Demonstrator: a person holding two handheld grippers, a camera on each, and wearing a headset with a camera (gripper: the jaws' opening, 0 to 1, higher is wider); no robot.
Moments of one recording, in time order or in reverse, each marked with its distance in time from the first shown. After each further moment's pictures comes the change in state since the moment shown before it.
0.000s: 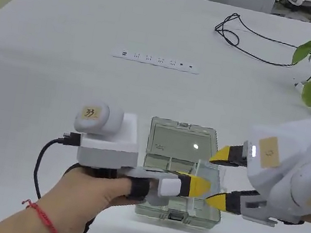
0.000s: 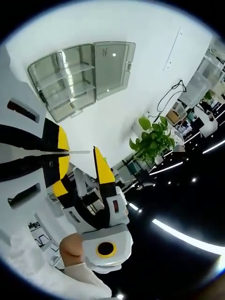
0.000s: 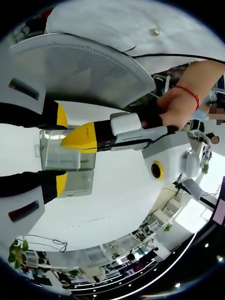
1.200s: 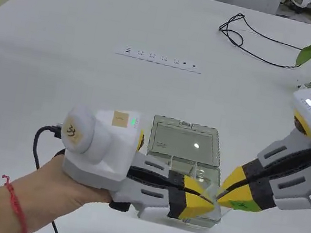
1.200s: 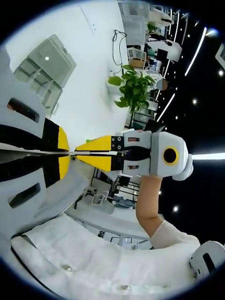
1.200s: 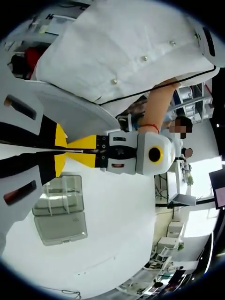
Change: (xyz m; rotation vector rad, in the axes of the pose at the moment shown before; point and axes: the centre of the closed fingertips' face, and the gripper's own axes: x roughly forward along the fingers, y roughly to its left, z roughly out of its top) left arm -0.014 -0.042 -0.020 0.693 0.091 -0.236; right arm -0.032 0.035 0.017 0.243 -0.262 0.491
